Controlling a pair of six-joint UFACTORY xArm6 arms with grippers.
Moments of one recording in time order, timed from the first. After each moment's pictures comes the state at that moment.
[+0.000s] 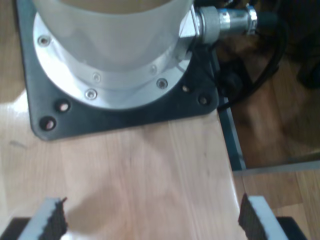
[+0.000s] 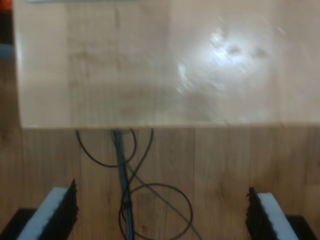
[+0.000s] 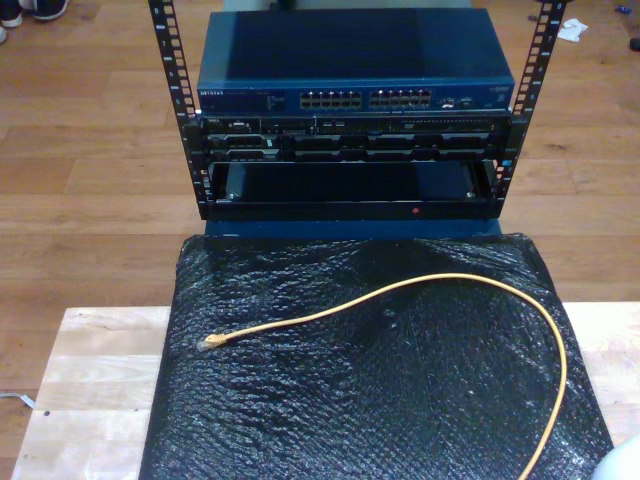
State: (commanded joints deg) left arm 77.8 -30.2 -17.5 5.1 78.3 -185.4; right arm -84.0 -38.5 -23.4 6.1 72.6 -168.9
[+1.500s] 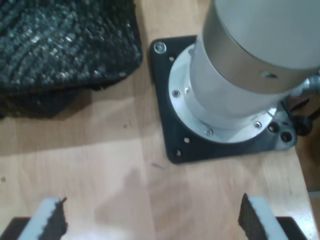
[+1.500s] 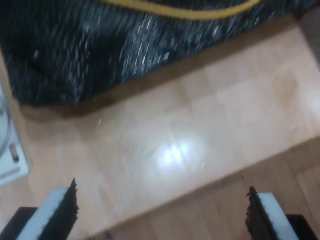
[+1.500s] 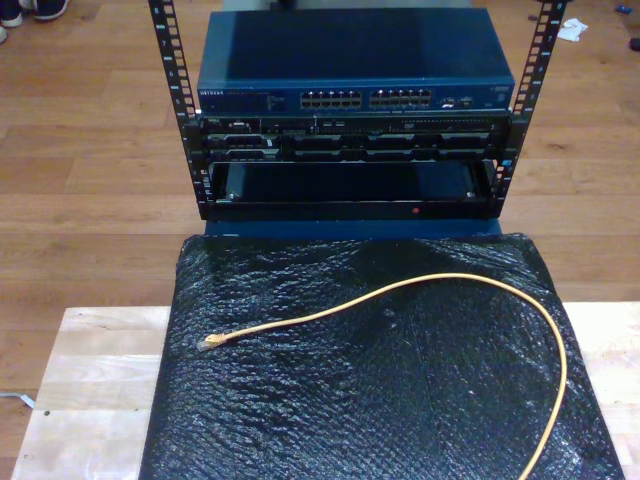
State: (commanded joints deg) left arm 58.2 -30.3 -31.1 -8.5 94.6 -202.8; right arm -66.0 -25.9 -55.5 27.6 103.7 -130.6
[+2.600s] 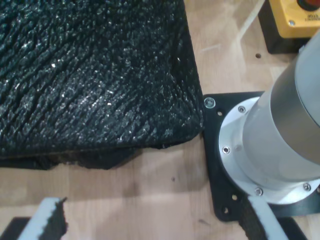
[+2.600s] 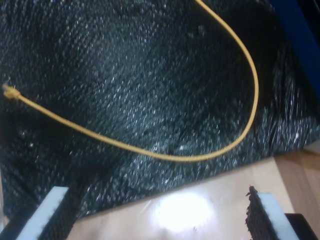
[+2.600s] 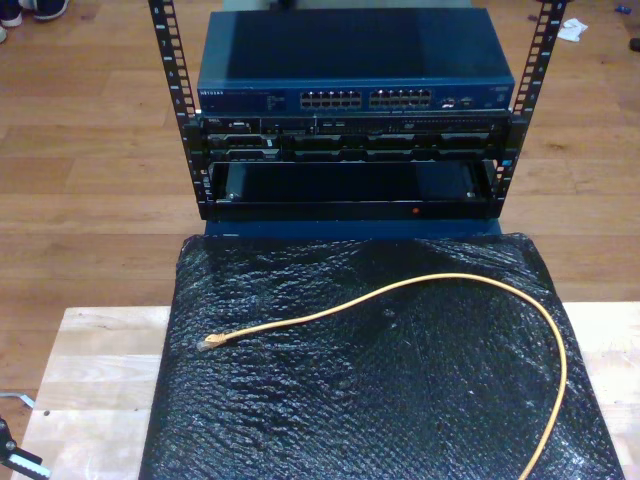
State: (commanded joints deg) left arm 52.9 -30.0 -30.6 -16.8 96.9 -211.4; right arm -43.3 -24.2 -65.9 36.3 104.9 -111.5
